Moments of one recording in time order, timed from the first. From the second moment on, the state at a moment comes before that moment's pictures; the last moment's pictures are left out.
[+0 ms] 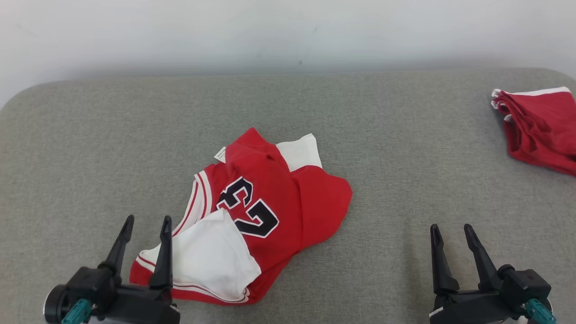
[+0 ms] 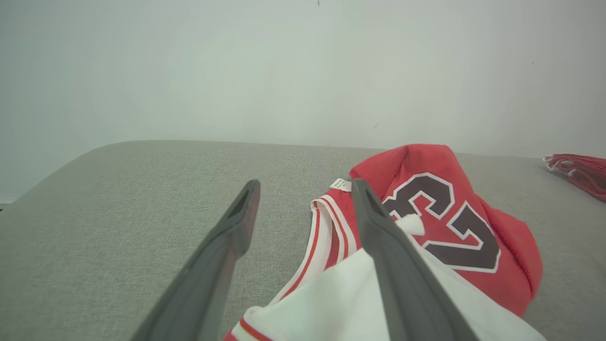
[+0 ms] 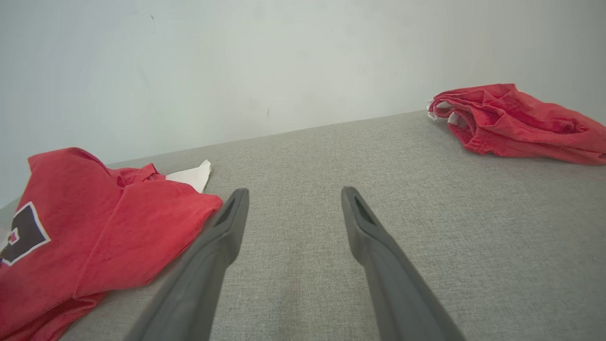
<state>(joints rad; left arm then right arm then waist) -0.12 0.20 -0.12 0.17 -0.34 -0.07 -0.25 -0.06 -0.06 0.02 0.22 0.23 0.13 -0.26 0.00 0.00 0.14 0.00</state>
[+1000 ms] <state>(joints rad) -0.23 0.32 -0.28 0.22 -0.34 -0.11 -0.09 -0.04 -0.05 -0.01 0.21 0.24 0.13 -0.26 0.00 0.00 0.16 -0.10</state>
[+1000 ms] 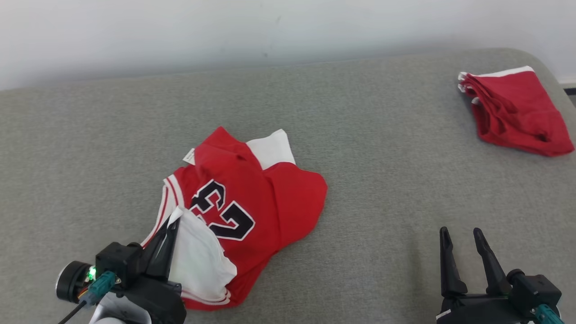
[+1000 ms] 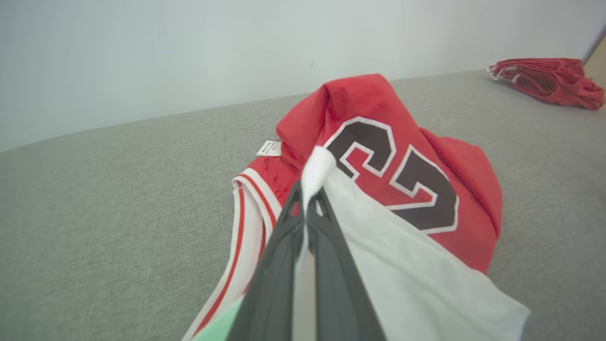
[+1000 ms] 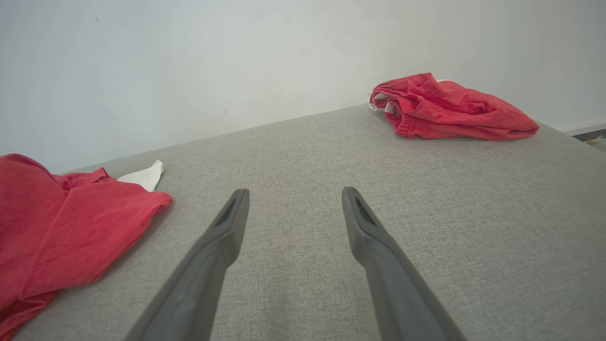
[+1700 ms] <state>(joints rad) 0.11 0.25 -0.29 0.12 -0.42 -0.03 -0.18 -0.02 -0.07 -0.01 0.22 0.24 0.13 -0.26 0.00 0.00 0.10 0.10</state>
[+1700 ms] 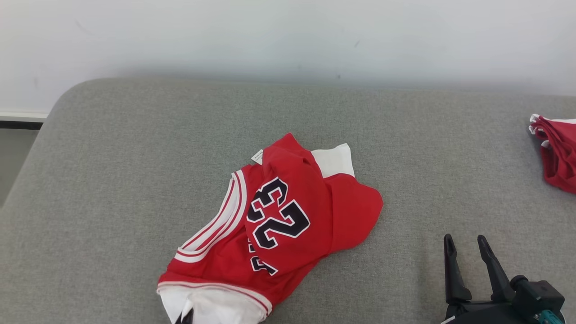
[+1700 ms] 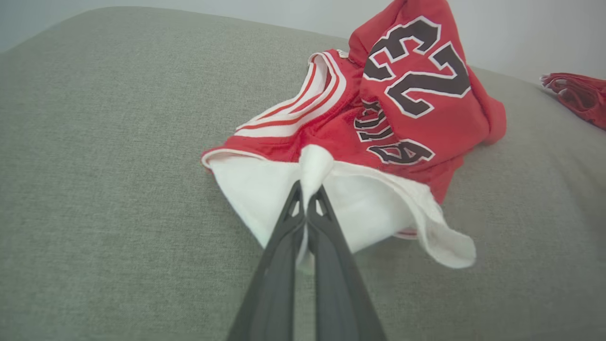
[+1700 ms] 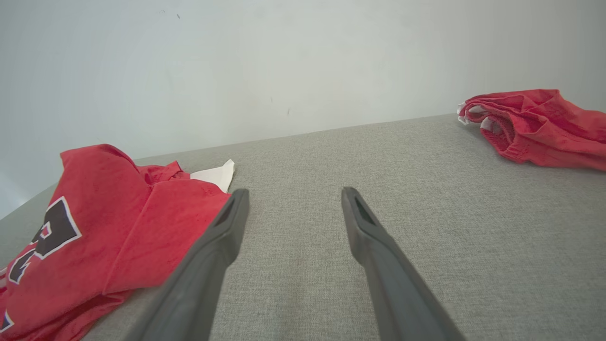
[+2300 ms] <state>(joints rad) 0.11 0.25 -0.17 0.02 -0.41 0.03 -0.26 0.00 -0.07 -0.02 0.22 0.24 0.13 -0.26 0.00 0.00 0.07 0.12</state>
